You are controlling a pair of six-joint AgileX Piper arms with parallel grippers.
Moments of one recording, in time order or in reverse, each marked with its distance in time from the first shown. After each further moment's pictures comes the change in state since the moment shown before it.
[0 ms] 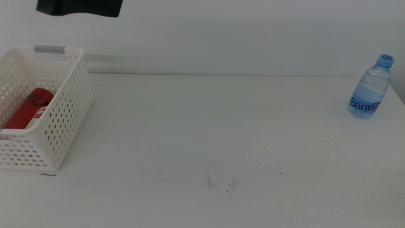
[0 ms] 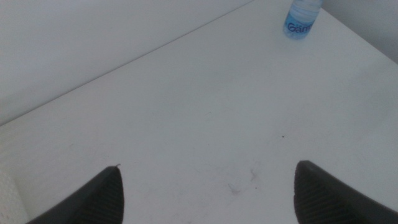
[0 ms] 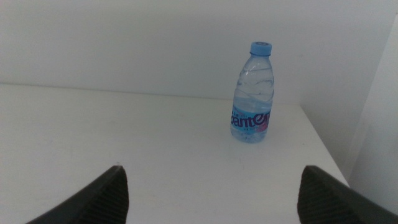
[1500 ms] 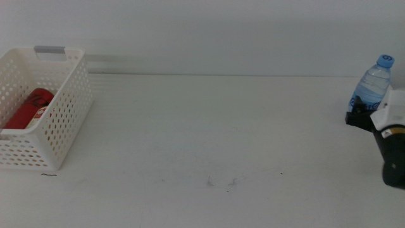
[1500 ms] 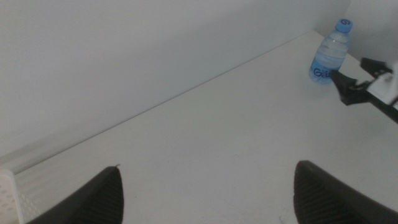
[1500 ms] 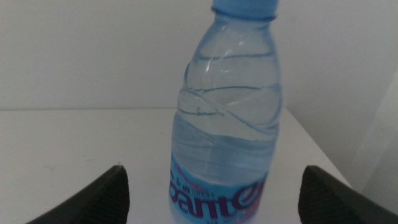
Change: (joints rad) left arm -0.001 0.000 0.000 0.025 -0.150 0.000; right arm 0.000 1.998 -0.704 0.276 -1.210 -0.139
